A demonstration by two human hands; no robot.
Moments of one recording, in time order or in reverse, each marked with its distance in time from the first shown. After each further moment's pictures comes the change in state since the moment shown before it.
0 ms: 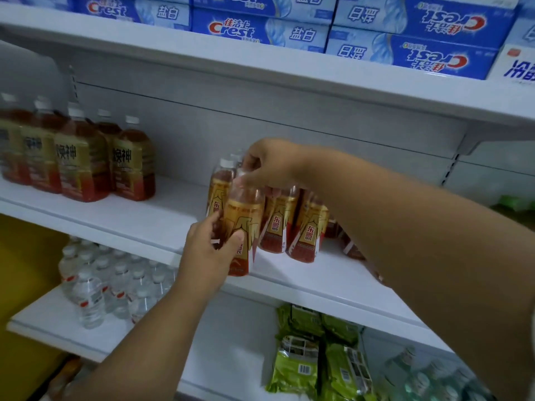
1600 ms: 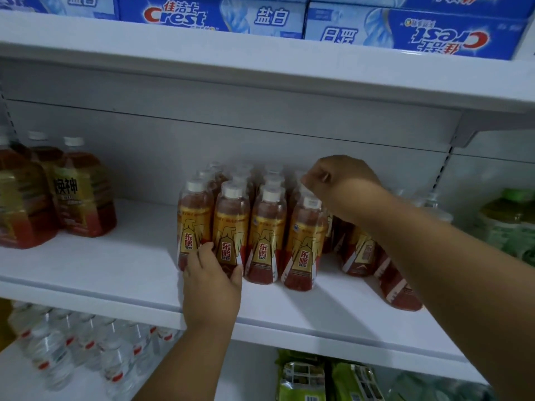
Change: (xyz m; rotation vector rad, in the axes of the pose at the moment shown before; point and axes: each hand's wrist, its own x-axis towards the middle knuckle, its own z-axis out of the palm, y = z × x) left_hand 0.049 -0.027 0.072 0.576 0.148 0.121; right_hand -0.022 0.122 -0.015 -0.182 0.449 0.251
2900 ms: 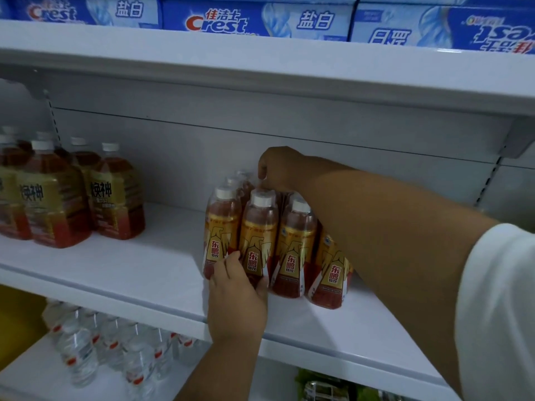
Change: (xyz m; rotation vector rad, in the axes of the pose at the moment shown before) left_hand 0.001 -0.002 0.002 -0.004 0.000 -0.034; right_hand 0.113 -0.095 0.057 -0.213 -0.326 -0.253
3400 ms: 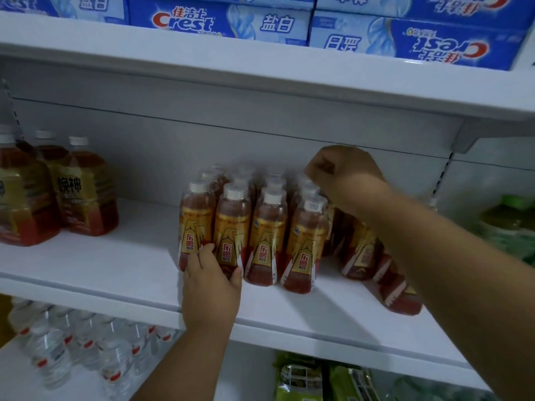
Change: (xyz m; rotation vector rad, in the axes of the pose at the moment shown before) left_hand 0.000 -0.003 0.000 -0.024 0.004 0.031; right_hand -0.145 0.061 -0.013 0.320 0.407 0.251
